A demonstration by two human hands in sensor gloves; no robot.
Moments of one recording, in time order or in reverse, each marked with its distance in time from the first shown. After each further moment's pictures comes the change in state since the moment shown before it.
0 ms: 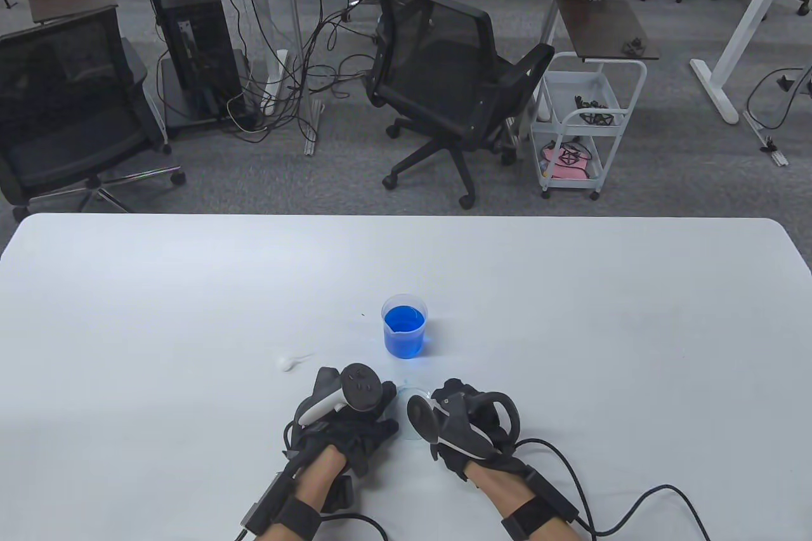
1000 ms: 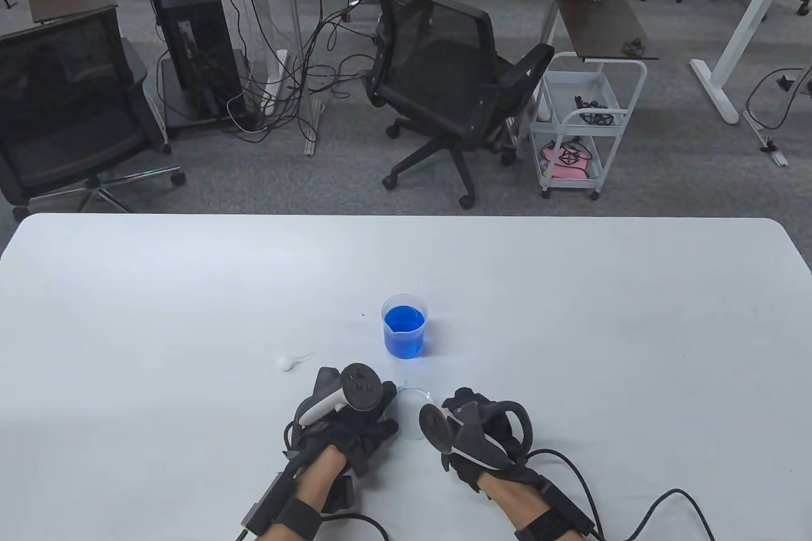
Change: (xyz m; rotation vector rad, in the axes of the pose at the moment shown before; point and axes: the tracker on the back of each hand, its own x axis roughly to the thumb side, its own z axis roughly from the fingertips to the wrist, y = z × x) left_hand -0.002 0.002 0.000 -0.001 0.003 0.002; right_hand -0.001 0.004 0.015 0.056 -0.031 0.015
